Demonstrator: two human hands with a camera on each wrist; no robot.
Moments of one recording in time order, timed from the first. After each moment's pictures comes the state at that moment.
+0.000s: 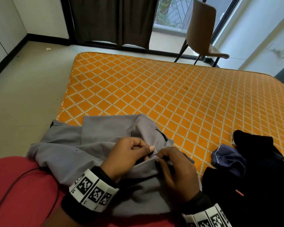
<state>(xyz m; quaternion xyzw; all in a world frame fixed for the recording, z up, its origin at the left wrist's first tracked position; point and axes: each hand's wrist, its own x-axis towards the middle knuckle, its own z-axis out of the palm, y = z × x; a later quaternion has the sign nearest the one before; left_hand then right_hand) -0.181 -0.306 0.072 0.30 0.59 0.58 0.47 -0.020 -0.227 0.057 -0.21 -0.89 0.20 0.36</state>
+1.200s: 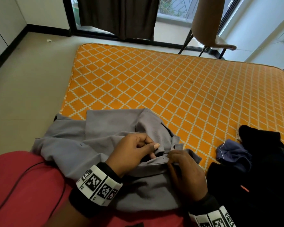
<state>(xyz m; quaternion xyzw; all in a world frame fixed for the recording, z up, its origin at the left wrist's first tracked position) -0.189 -0.305 0.059 0.39 0.63 0.52 0.43 -0.009 -0.224 0.039 -0.17 -0.91 0.14 0.35</state>
